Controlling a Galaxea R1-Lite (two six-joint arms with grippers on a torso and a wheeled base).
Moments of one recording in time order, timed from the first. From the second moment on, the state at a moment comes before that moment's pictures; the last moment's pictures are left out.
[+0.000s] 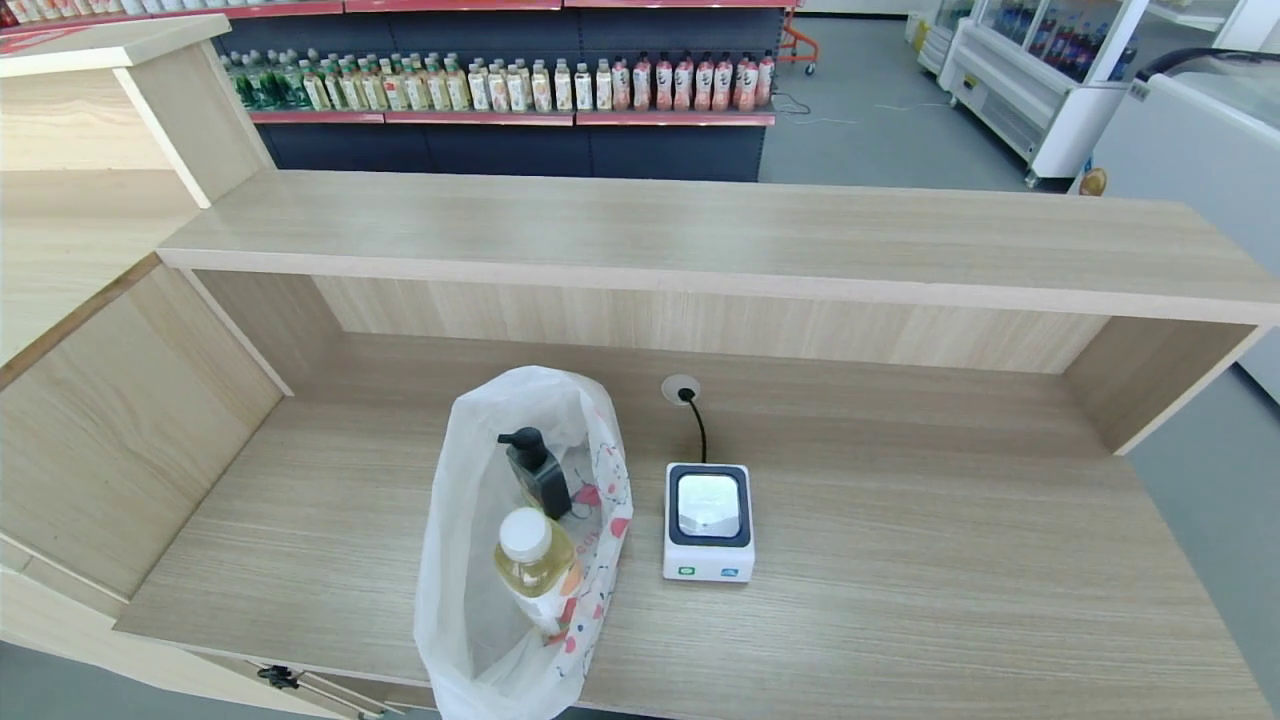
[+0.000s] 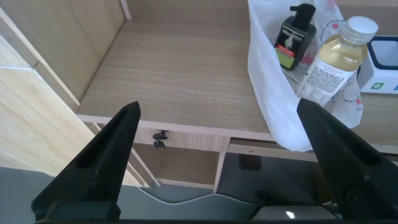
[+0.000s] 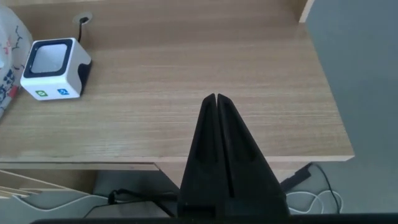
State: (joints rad) left arm 0.01 0.00 0.00 0.00 0.00 0.00; right arm 0.00 0.00 0.00 0.01 -0.06 0.03
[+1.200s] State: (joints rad) left arm 0.00 0.00 0.00 0.00 0.00 0.00; right arm 0.00 0.00 0.00 0.01 -0.06 0.03
